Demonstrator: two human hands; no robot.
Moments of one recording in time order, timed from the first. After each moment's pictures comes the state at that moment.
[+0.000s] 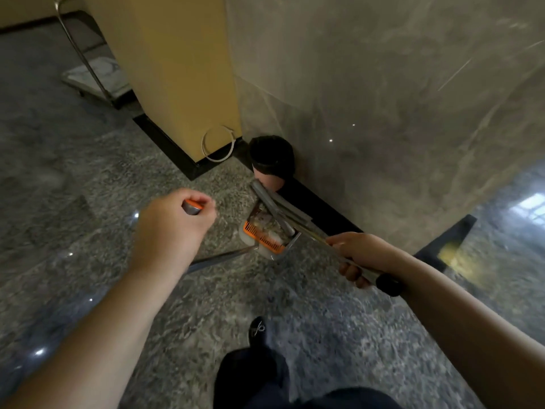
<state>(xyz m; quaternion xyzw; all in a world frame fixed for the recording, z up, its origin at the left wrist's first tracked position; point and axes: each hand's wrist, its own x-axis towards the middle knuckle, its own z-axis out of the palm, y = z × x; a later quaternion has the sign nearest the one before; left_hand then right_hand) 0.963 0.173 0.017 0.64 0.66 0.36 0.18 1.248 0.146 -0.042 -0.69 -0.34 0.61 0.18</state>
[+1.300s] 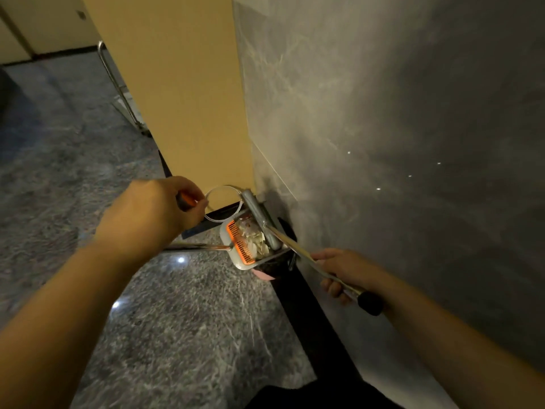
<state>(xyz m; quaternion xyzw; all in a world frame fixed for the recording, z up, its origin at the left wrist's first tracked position) 1.195 0.659 0.087 0.64 0.73 0.21 0.08 1.467 0.693 -0.024 -0.62 -0.39 0.67 0.13</state>
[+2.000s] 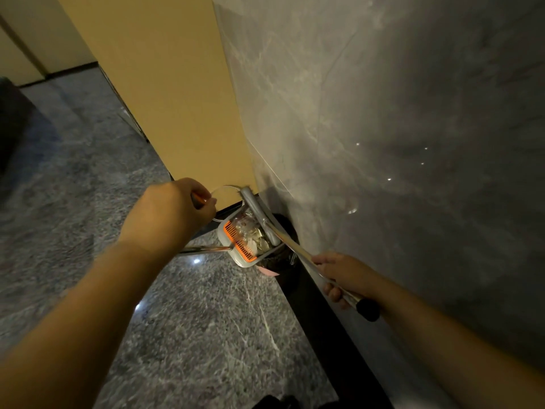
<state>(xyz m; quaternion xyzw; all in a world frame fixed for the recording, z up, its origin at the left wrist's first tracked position) 1.257 0.668 0.075 0.65 0.74 0.18 0.01 1.520 0.675 -0.051 -0.59 -0.40 0.68 0.14</state>
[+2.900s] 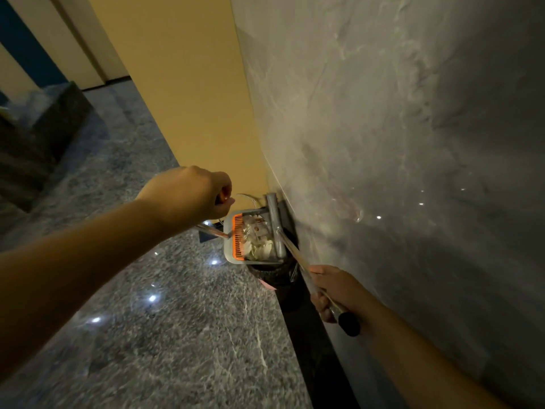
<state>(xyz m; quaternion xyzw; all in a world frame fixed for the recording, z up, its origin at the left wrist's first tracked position) 1.338 0.712 0.107 0.75 0.65 -0.04 -0.10 1.581 0.720 -0.067 -0.53 -0.28 0.79 0.15</state>
